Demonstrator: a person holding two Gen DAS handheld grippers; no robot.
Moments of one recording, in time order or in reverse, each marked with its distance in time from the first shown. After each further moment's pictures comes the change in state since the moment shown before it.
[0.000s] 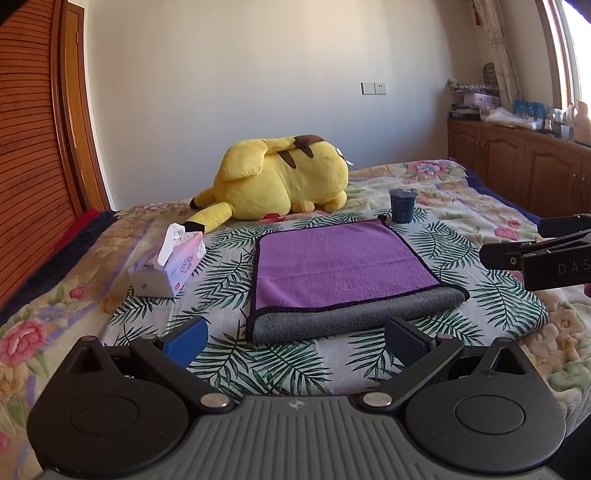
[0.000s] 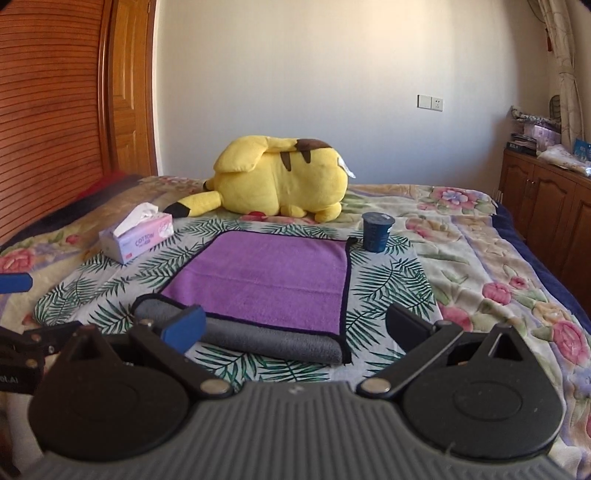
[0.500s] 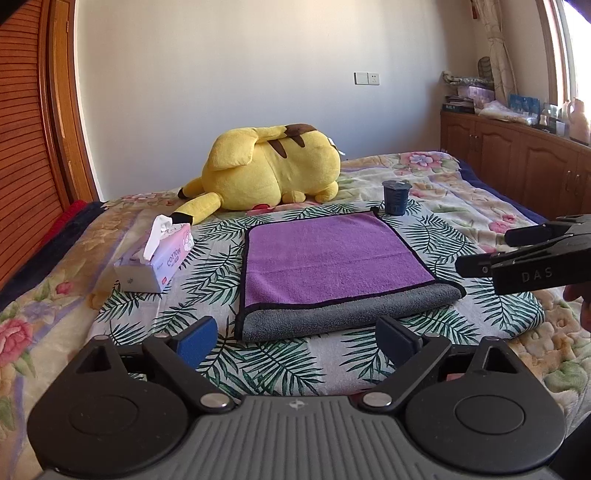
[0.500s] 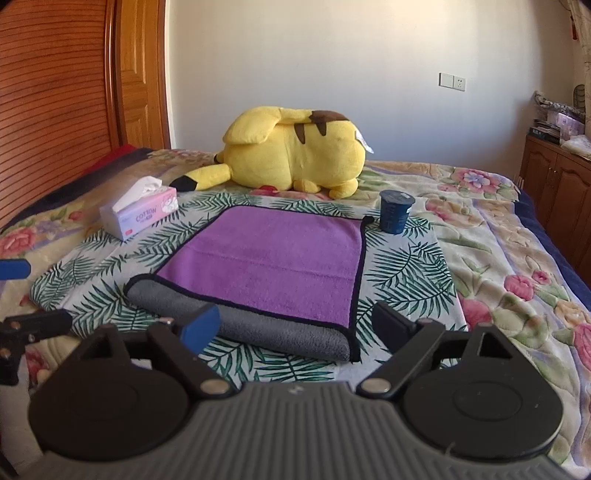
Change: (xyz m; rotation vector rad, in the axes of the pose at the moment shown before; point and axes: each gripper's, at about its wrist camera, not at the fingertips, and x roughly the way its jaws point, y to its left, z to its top) left arm 0.015 0.003 0.007 -0.003 0.038 -0.039; right arm 0.037 -0.008 0.003 -0.040 0.089 0.053
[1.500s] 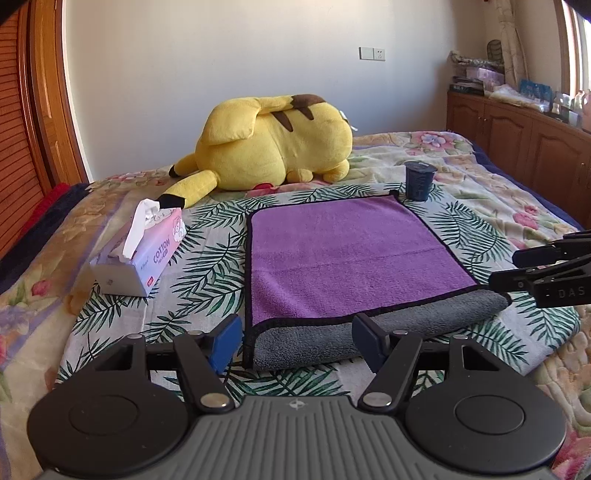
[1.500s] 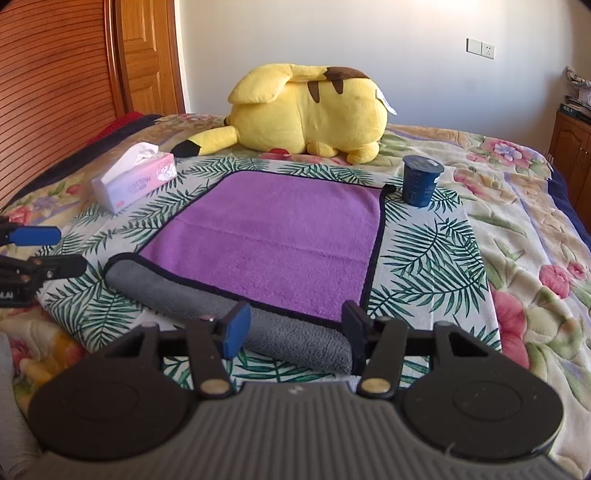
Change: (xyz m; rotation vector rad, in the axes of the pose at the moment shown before) left arm 0.086 0.032 0.021 -0.007 0.089 -0.016; right arm 0.060 -0.024 0.008 -0.016 0.126 0.081
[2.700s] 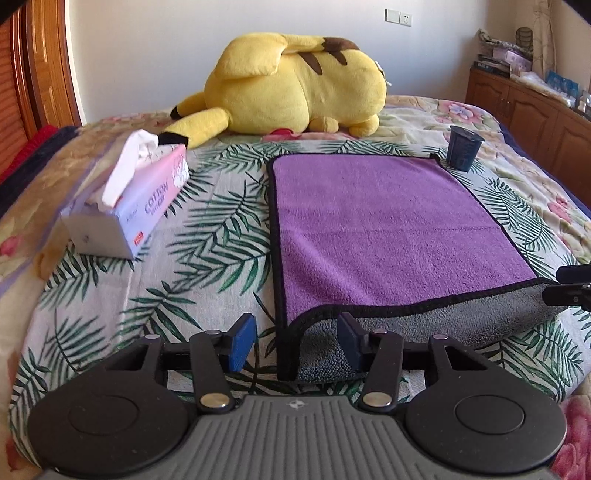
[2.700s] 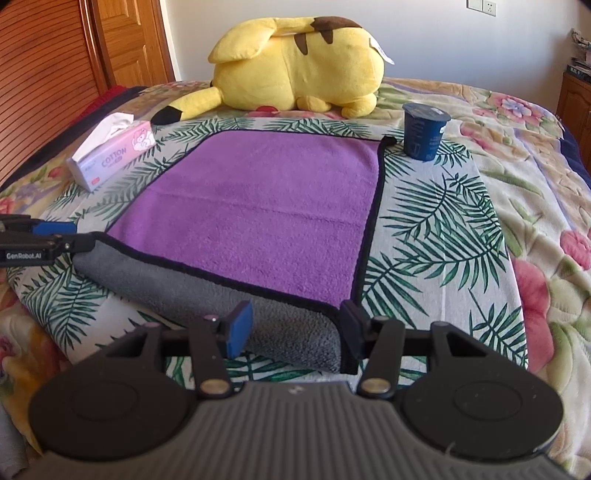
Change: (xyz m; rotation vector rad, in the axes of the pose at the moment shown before) left arm 0.084 0.047 -0.003 -0.077 0.147 -0.042; right arm 0.045 -0.021 -0.004 0.046 0.132 0.024
